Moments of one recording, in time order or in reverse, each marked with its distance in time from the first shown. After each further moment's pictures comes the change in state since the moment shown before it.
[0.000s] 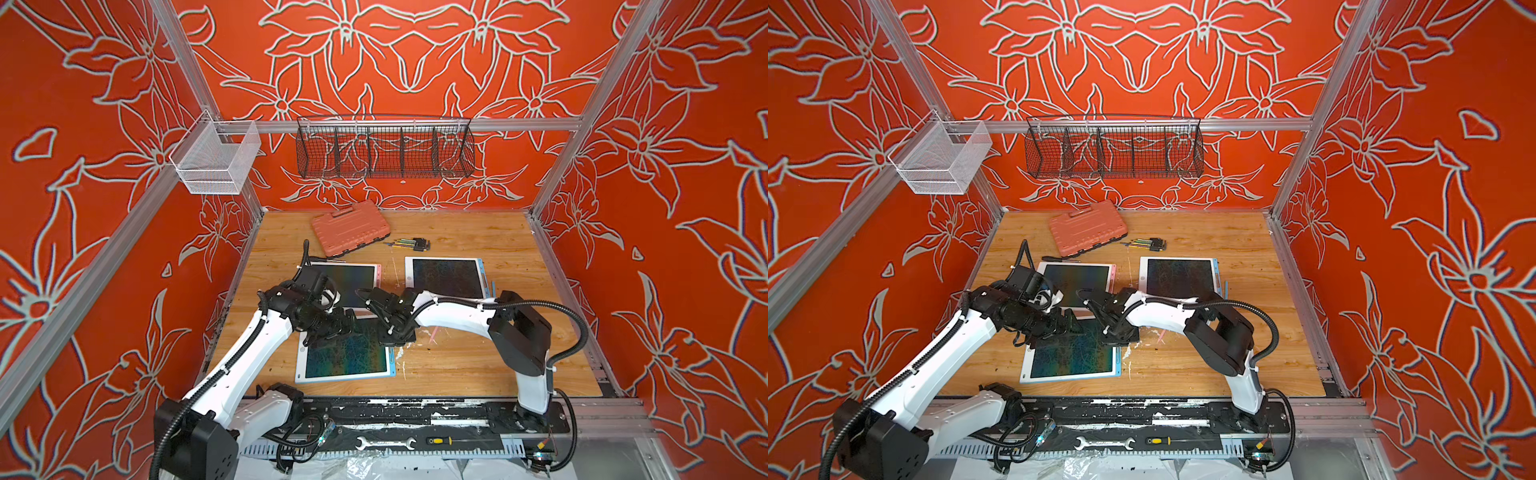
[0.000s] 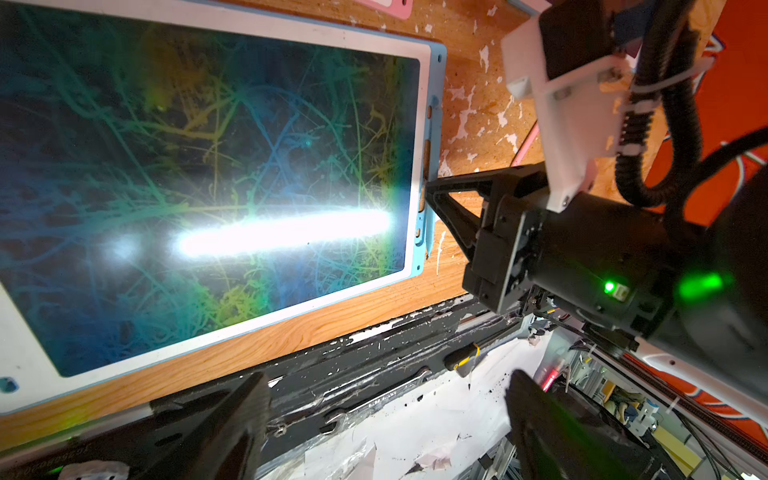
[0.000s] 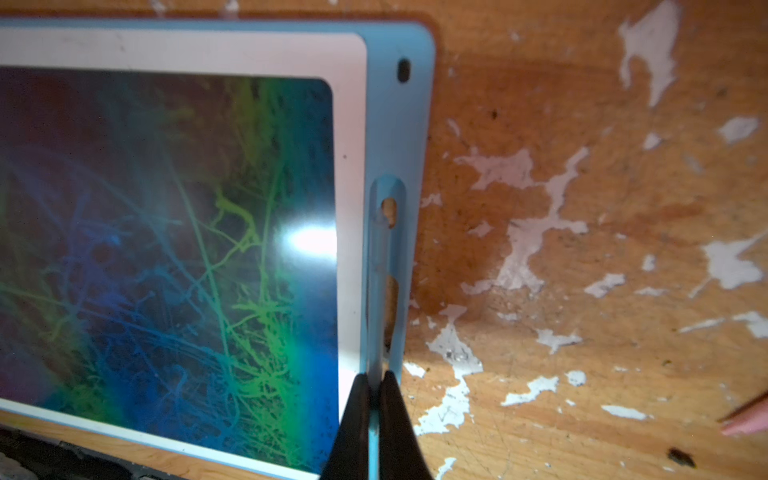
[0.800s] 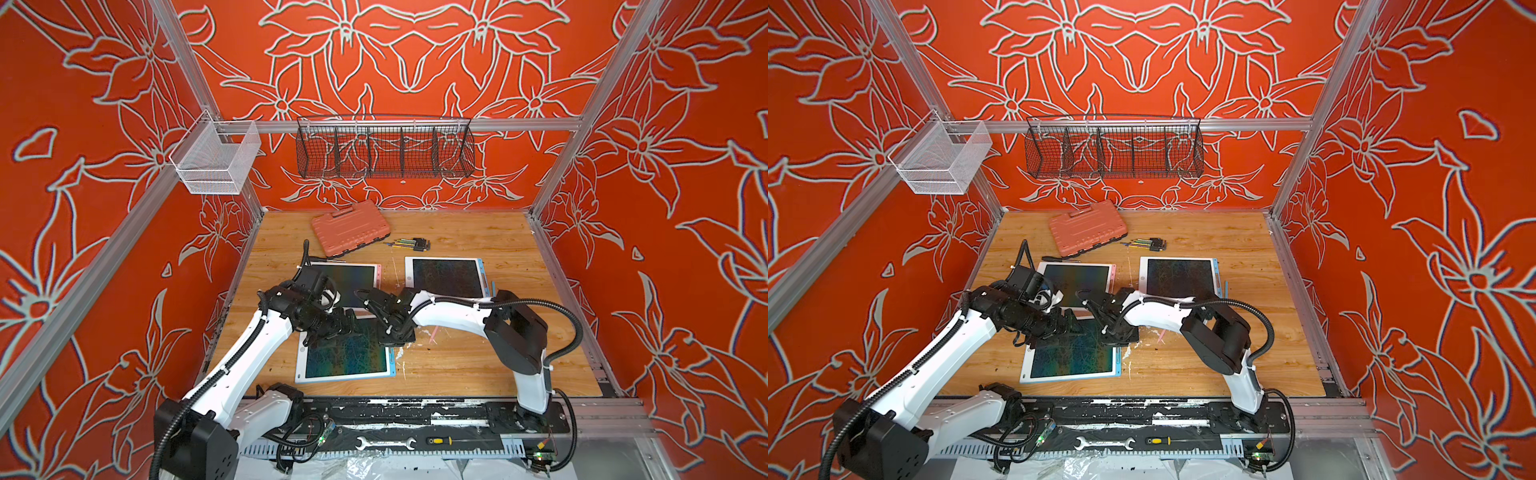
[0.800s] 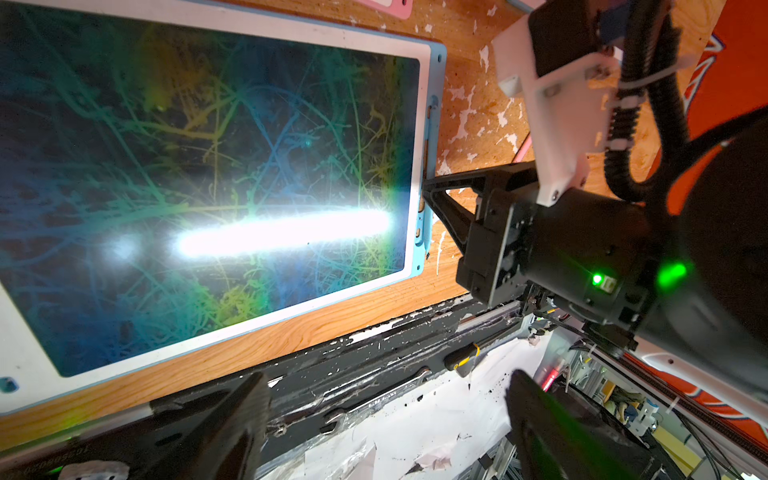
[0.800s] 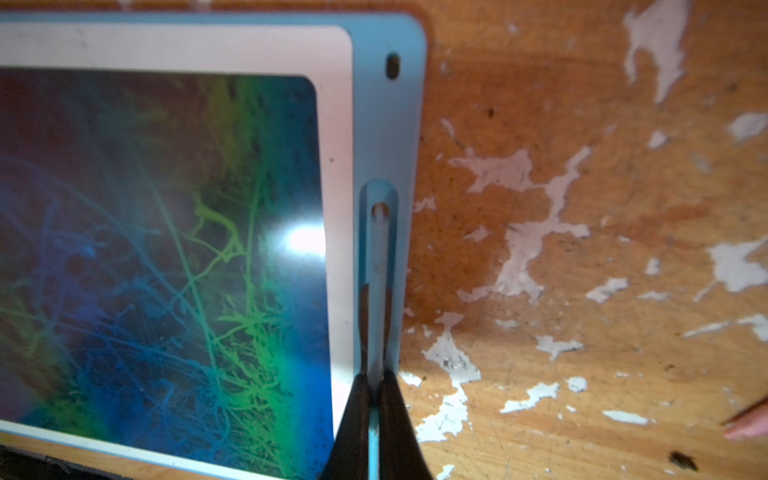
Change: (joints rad) left arm 0.000 0.000 0.000 0.000 0.000 0.000; right arm 0.000 0.020 0.013 -0.017 0.004 0.008
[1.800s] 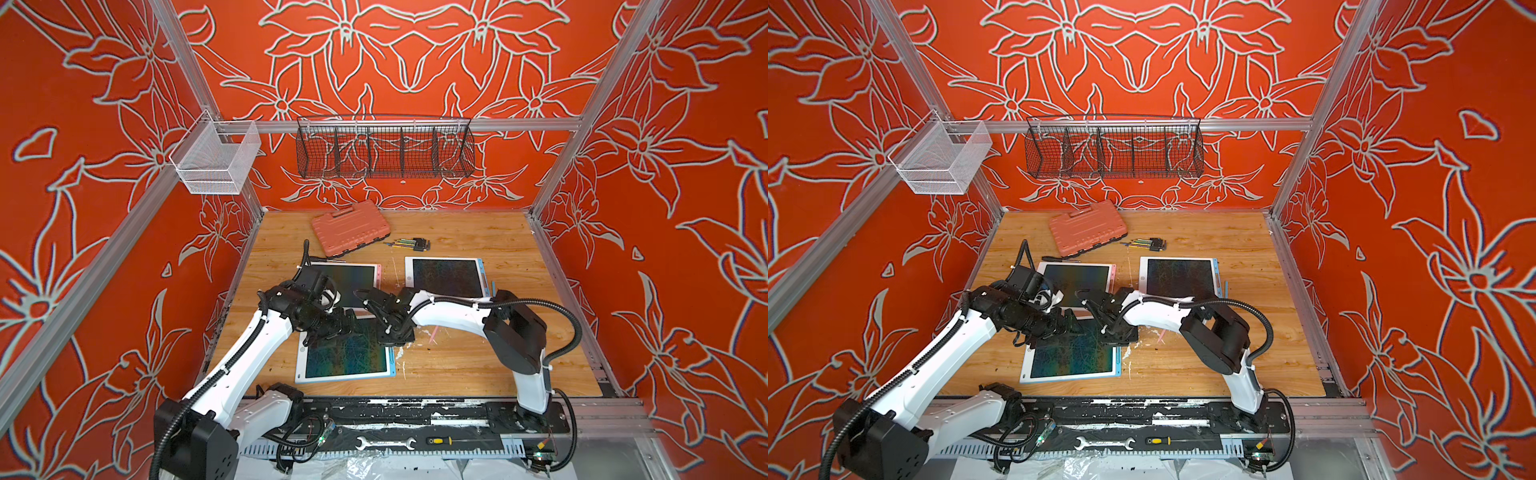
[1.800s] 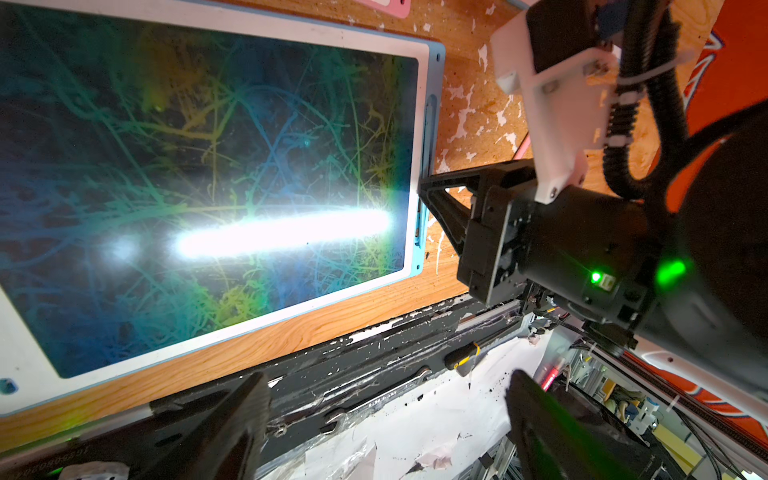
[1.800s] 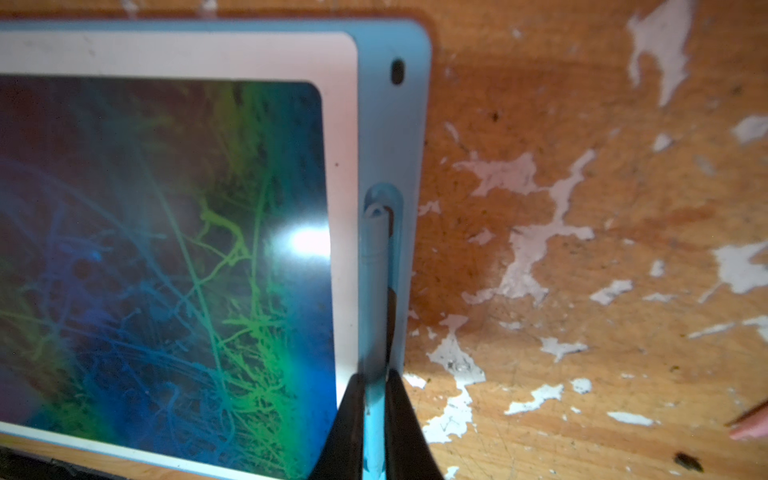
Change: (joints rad) left arm 0.000 0.000 0.000 0.000 0.002 0.004; right arm 0.000 0.006 0.009 -0.003 0.001 0.007
